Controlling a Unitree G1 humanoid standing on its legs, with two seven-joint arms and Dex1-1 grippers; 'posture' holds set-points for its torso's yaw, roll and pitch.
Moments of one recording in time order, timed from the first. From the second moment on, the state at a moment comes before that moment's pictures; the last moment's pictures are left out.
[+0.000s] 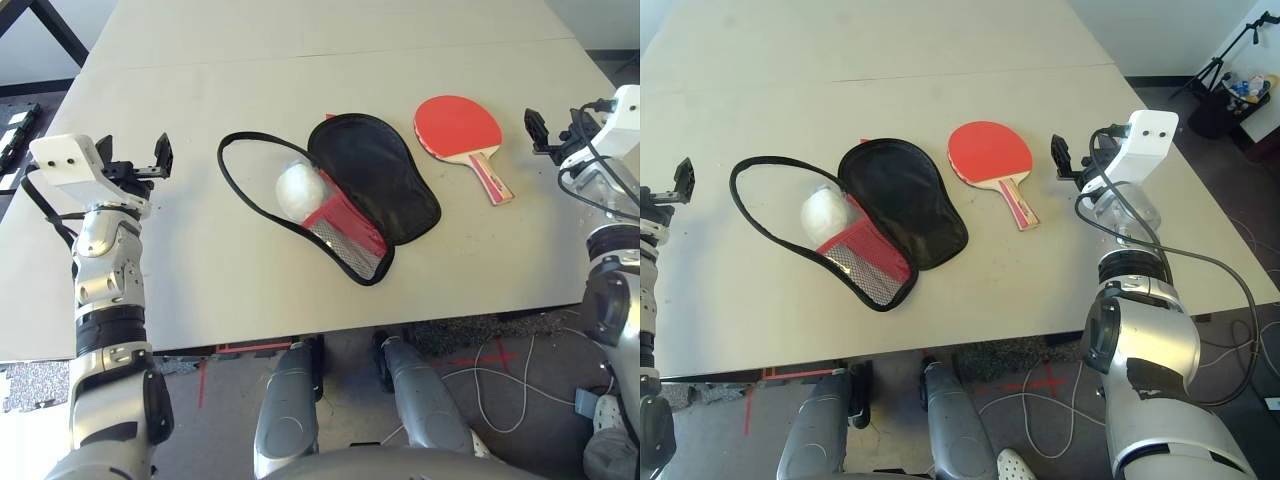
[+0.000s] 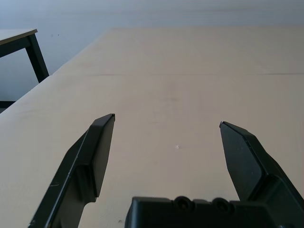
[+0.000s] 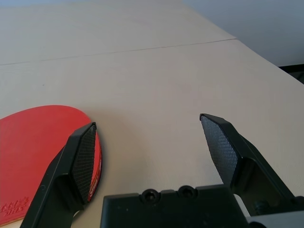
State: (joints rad) left arm -0.46 0.54 0.43 0.41 -0.28 -0.07 -0.25; right arm -0.98 -0.59 -0.31 1.17 0.21 -0.20 0.44
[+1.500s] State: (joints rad) left arm -0.71 0.61 -0.03 -0.15 -0.46 0.49 -0.80; right arm -0.99 -0.57 -0.22 0.89 0.18 0.25 0.41
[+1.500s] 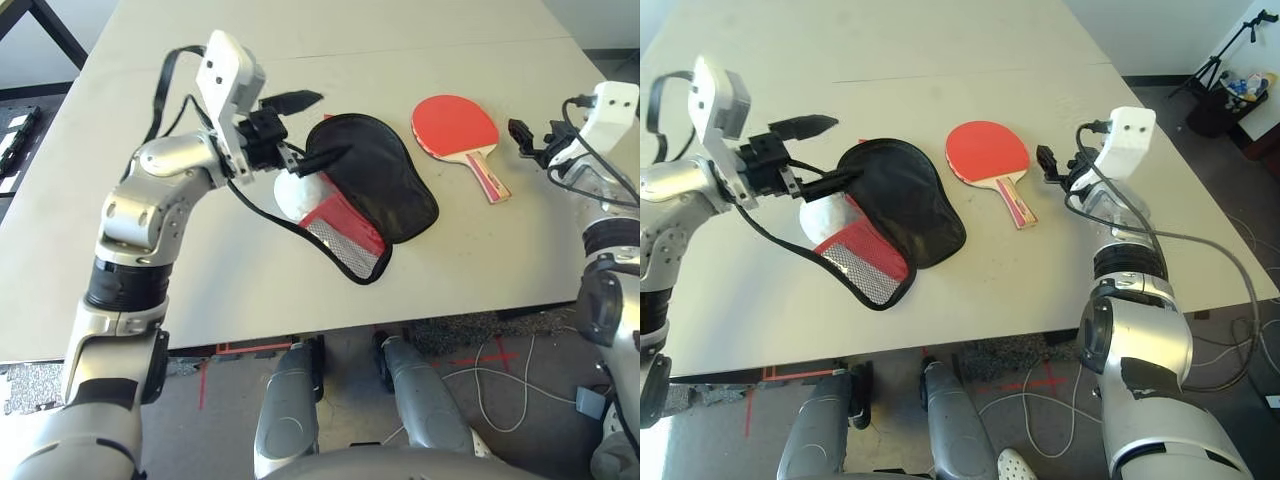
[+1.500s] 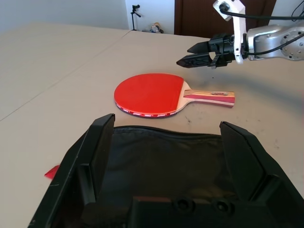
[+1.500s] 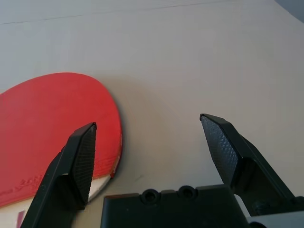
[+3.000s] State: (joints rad) left arm -0.69 0.53 -0.06 -0.12 -0.35 0.44 -0.83; right arm -1.11 -0.51 0.09 0.61 0.07 1.15 0.43
